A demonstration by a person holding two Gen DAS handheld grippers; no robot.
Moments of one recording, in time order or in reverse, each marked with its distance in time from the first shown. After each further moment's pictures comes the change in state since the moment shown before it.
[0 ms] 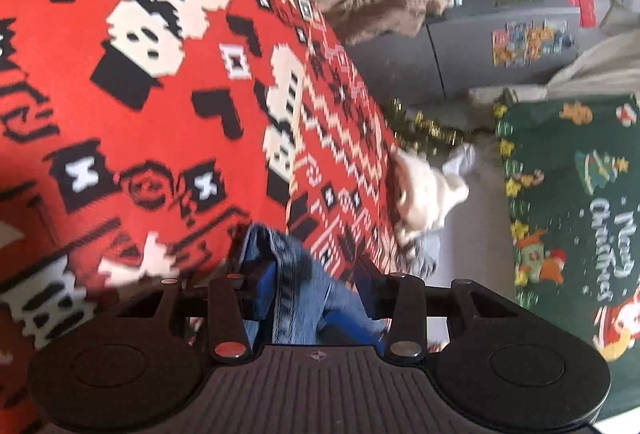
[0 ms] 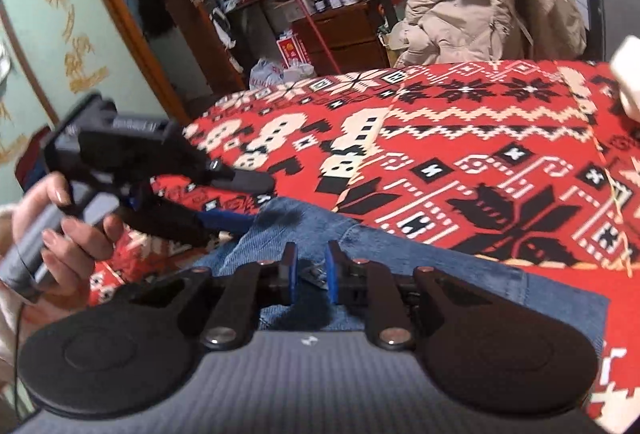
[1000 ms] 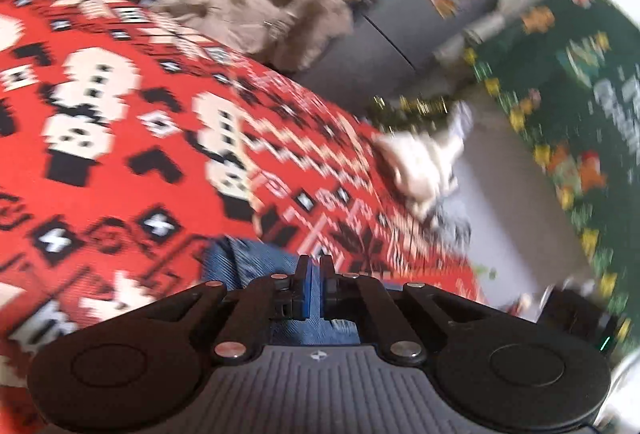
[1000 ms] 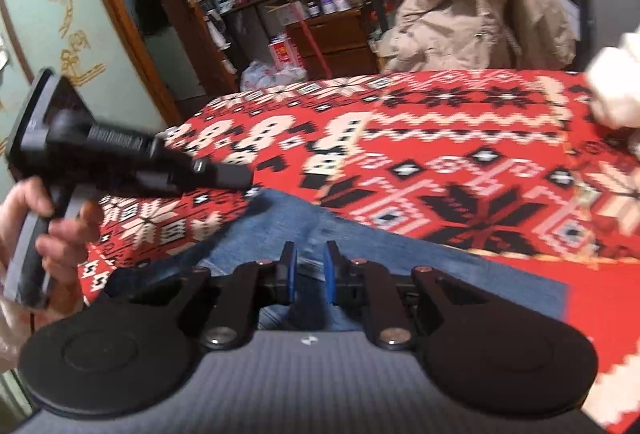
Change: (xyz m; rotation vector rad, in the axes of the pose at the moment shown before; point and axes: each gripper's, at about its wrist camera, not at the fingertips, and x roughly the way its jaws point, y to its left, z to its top) left arm 0.001 -0.054 -0.050 0.514 -0.087 0.117; right arm -0.040 -0.017 -0.009 -0.005 -0.038 -0.056
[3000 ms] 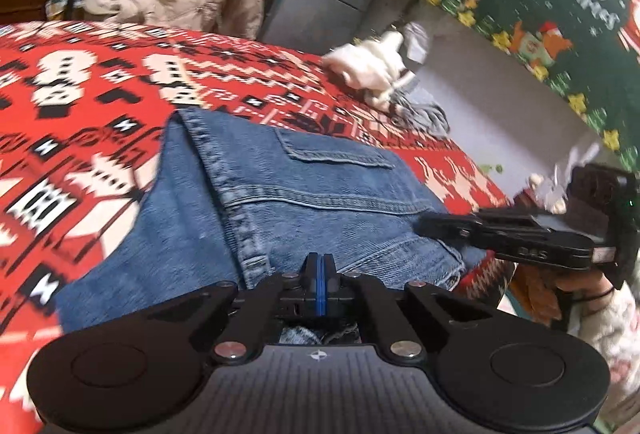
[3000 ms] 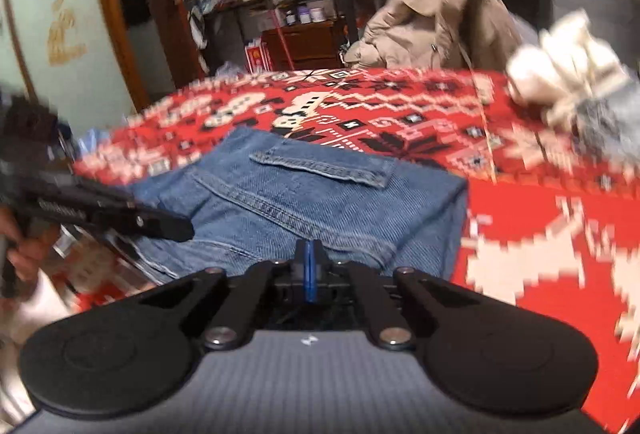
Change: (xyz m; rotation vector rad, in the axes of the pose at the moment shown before) left arm -0.052 -0.018 -0.096 0.287 0.061 -0.008; right arm -0.078 0.005 -0.075 -0.046 -0.036 -0.096
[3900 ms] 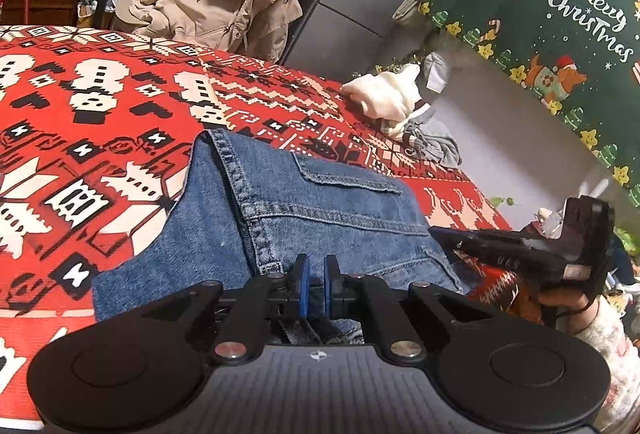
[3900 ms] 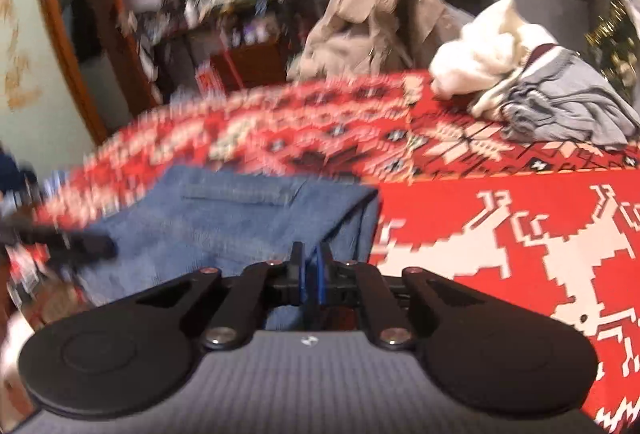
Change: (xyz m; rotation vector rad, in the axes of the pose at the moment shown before) left arm -0.021 0.000 -0.003 -0.061 -0.068 0.034; right arm -0.006 -0.036 0.000 0.036 -0.019 -0.143
